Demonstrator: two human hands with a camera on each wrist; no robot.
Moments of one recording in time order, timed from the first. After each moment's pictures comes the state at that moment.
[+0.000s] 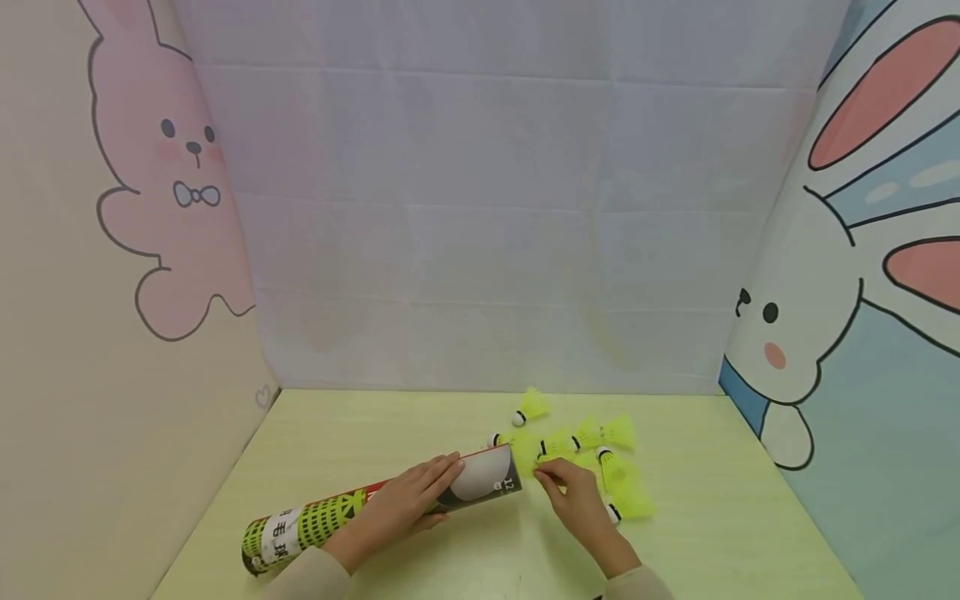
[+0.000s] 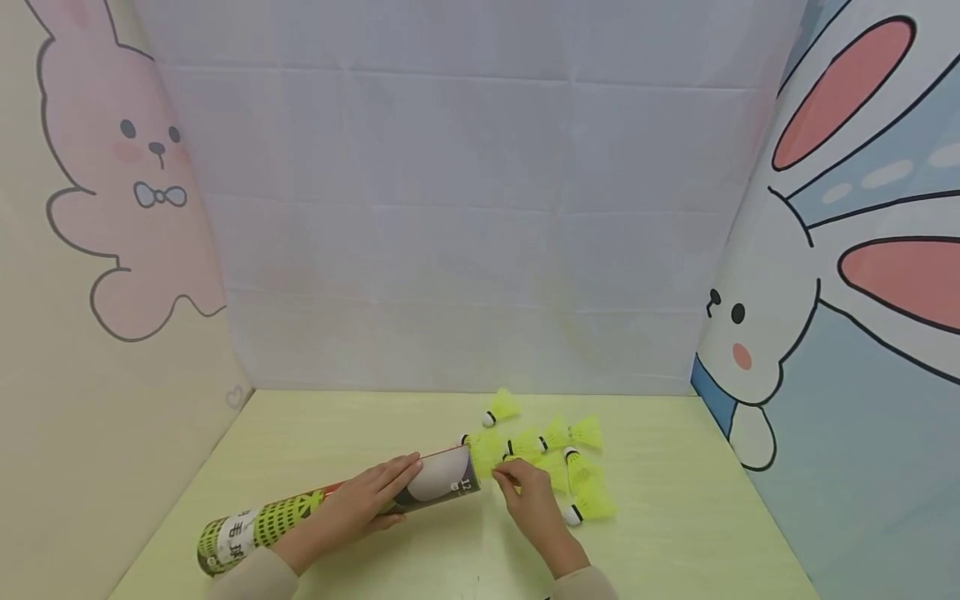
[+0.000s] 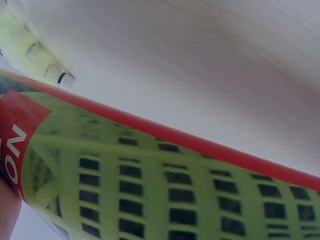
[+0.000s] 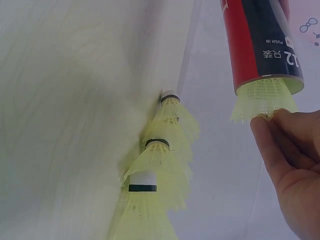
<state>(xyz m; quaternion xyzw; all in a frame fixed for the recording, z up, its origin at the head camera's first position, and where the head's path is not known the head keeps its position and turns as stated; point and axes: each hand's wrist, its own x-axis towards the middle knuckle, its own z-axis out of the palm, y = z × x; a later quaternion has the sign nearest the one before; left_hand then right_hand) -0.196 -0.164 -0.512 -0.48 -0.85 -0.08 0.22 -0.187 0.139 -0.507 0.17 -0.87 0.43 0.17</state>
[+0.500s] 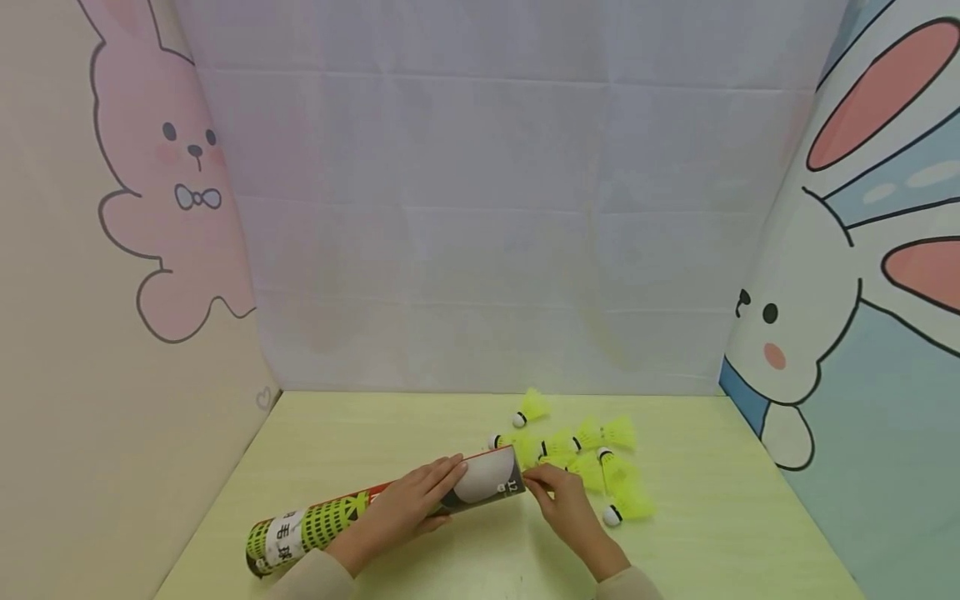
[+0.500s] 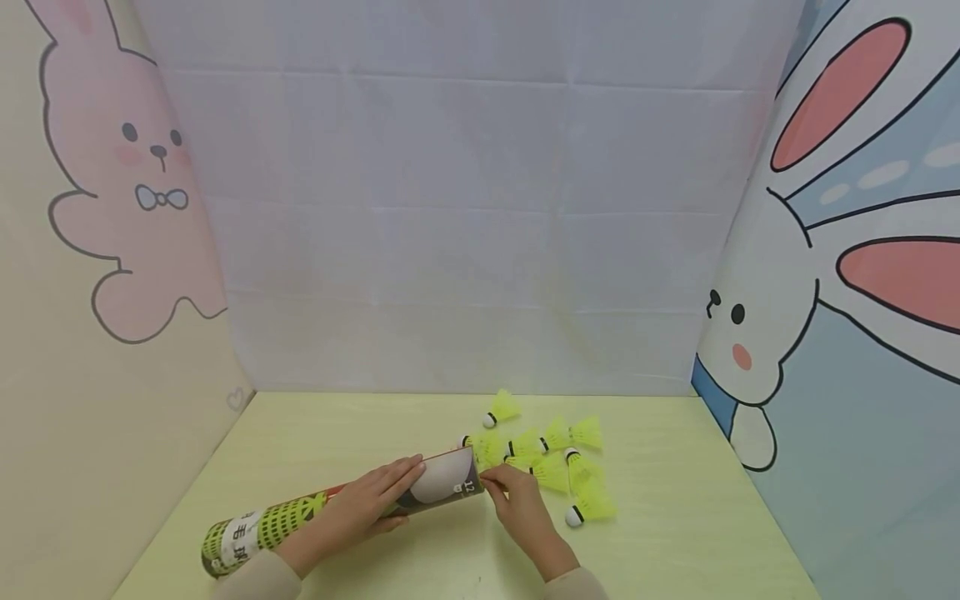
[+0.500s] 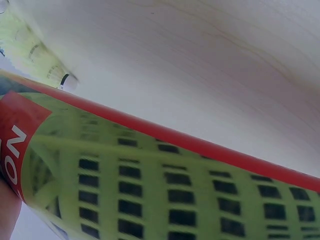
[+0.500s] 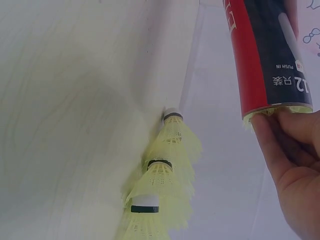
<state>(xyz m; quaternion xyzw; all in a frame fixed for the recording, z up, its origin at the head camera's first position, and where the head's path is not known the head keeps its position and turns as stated) -0.195 -0.165 -0.511 -0.48 -0.84 -0.07 0.23 -0.184 0.123 -0.508 0.21 -0.87 0.43 0.15</state>
